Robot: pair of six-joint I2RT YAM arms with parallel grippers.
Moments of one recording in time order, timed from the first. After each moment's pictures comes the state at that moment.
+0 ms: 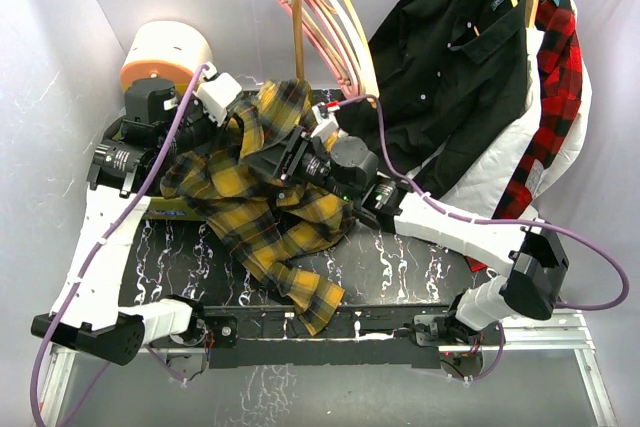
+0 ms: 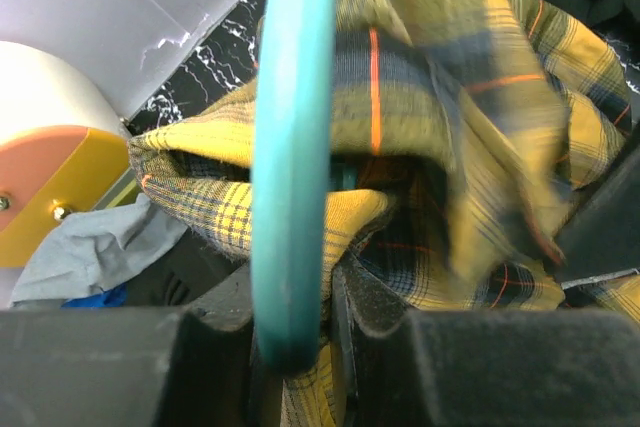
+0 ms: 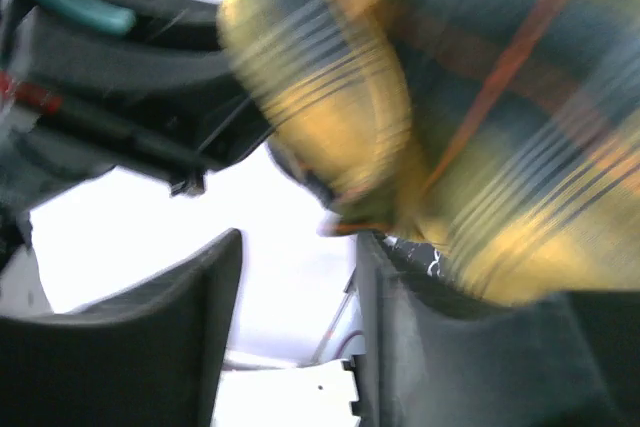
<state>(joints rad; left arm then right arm) -0.28 1.20 1.62 -0.93 0.25 0.49 0.96 1.45 1.21 0.26 -0.02 1.06</state>
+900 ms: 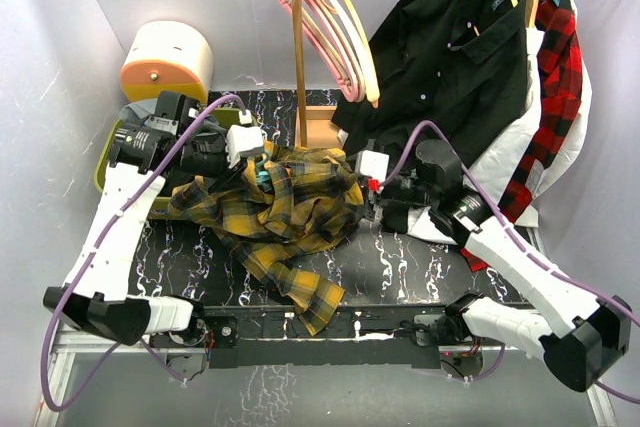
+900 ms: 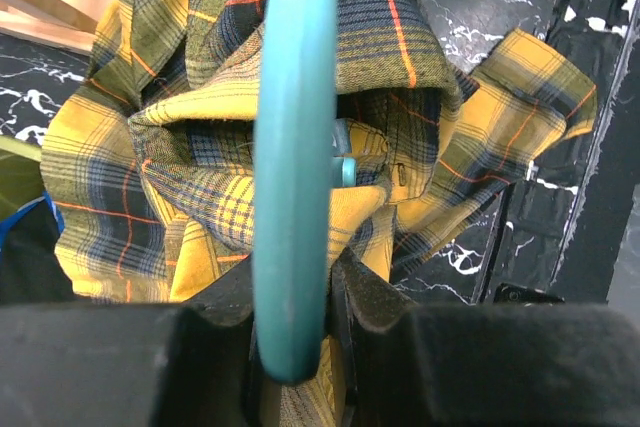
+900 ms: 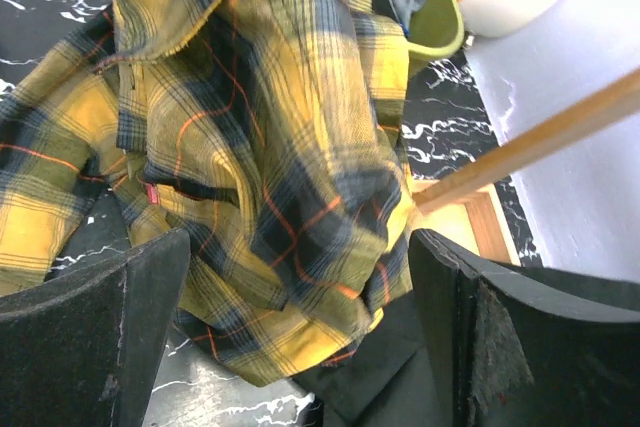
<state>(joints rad) -0.26 1.27 1.59 -1.32 0.66 0.89 0.57 0.98 0.87 -0.11 -0.62 -0.60</state>
